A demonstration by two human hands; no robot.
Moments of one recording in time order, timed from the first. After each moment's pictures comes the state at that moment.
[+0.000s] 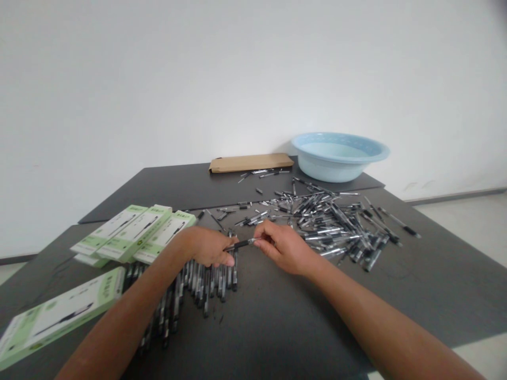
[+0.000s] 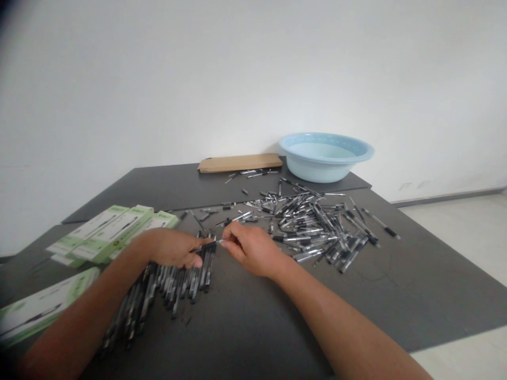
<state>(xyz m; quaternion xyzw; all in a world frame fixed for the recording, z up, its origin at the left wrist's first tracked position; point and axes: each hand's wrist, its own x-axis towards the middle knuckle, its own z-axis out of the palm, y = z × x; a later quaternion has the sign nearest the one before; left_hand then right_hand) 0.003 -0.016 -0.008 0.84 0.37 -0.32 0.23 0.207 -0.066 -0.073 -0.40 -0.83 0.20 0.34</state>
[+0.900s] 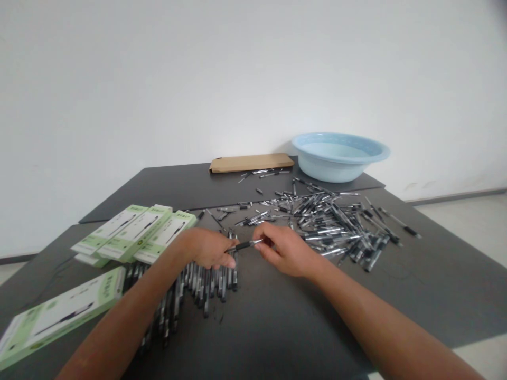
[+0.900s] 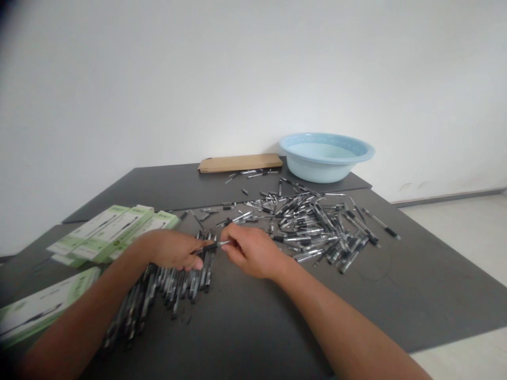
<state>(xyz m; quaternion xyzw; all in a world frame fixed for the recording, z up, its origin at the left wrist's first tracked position) 0.005 -0.020 -0.007 0.83 0.38 -0.32 0.24 0.208 -0.069 -0.070 -0.38 -0.85 0.18 0.32</state>
